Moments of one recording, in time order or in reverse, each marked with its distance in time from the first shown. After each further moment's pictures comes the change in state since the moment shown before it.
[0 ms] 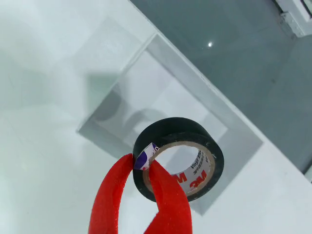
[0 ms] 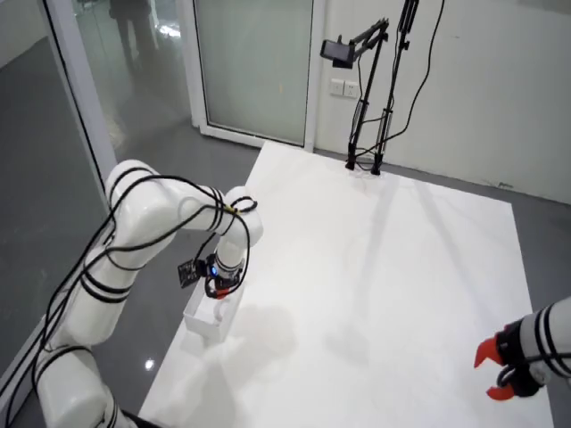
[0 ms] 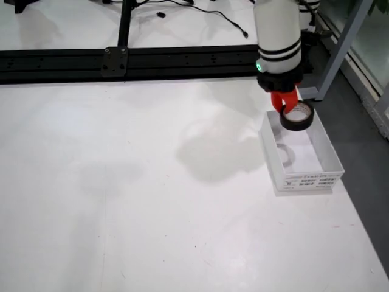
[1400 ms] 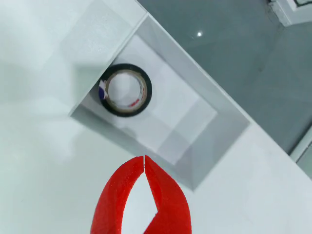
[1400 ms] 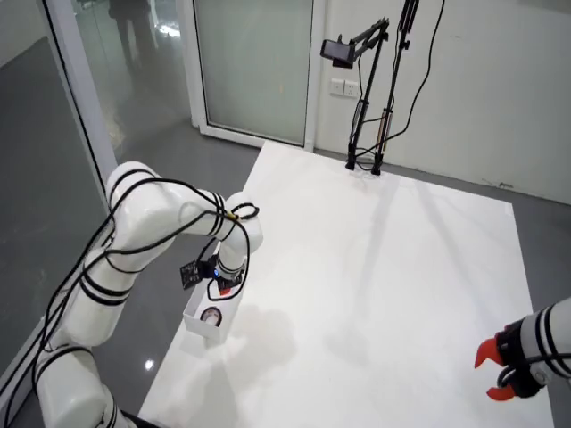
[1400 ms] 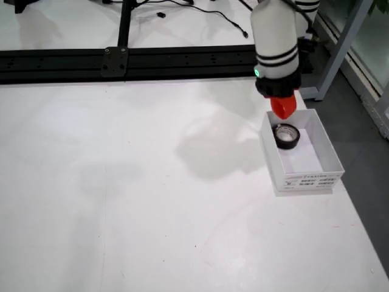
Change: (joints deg) arm -1.4 -0.2 1.4 3.0 -3.1 -3.6
